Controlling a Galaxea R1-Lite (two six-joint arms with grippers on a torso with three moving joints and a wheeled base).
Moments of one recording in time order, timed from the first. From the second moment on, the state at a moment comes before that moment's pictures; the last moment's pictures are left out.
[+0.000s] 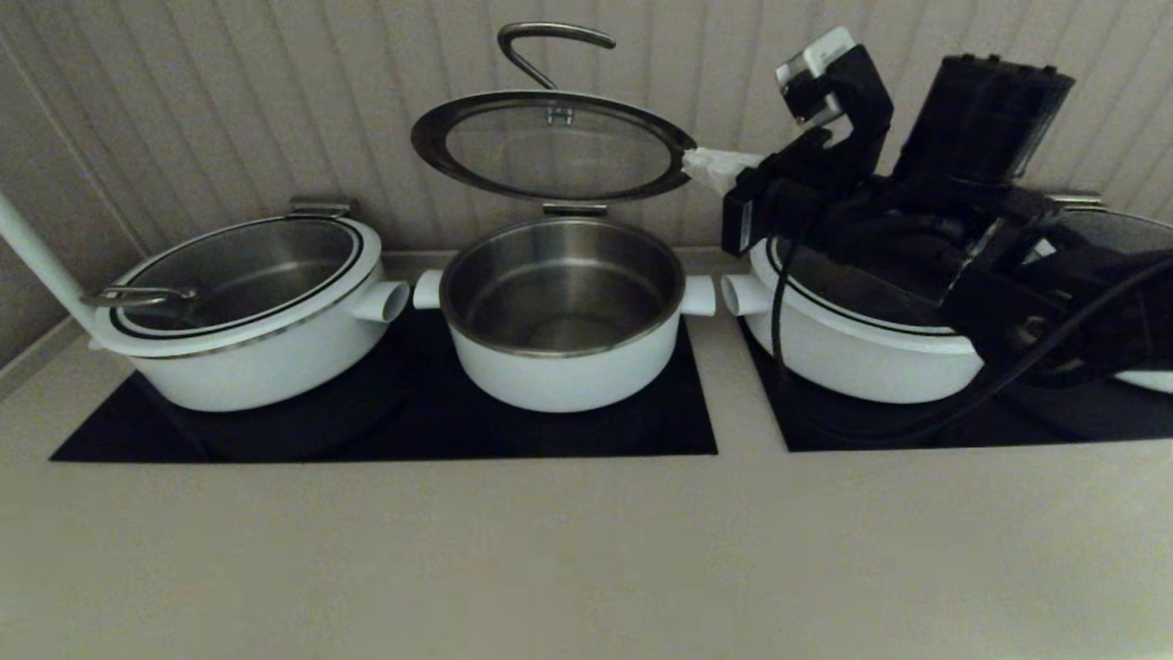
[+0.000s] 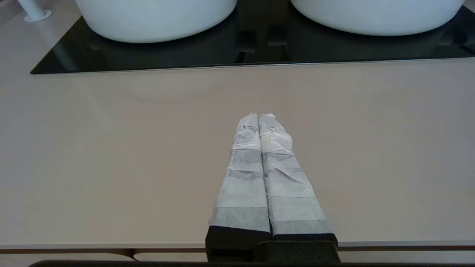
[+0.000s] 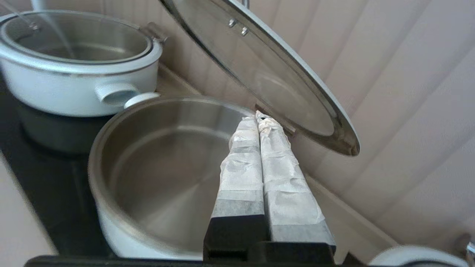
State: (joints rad) left arm 0.00 0.00 0.00 0.00 0.01 0.02; right arm 0.50 1.83 -1.33 -0.70 0.22 -0.32
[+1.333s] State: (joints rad) left arm 0.00 0.00 0.00 0.00 0.01 0.02; right arm 0.32 1.81 -1.91 0.13 0.84 -0.33
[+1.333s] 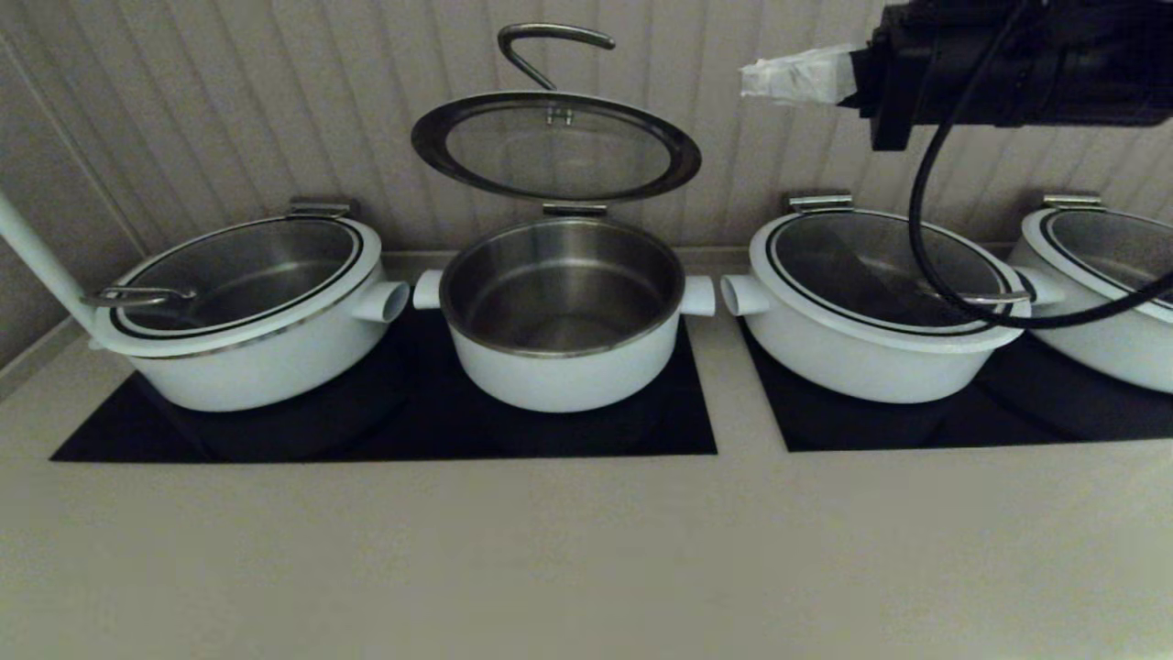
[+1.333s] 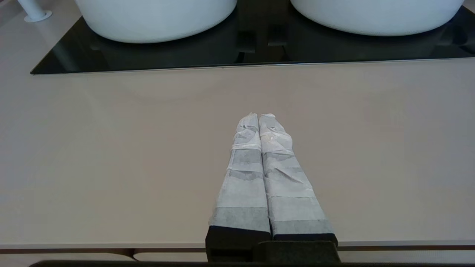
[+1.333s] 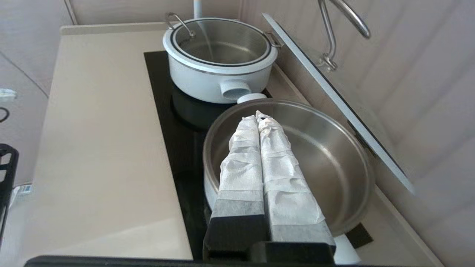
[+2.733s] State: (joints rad) left arm 0.00 0.00 0.00 0.00 0.01 0.02; right arm 0.19 2.11 -1.96 -0.49 0.70 -0.33
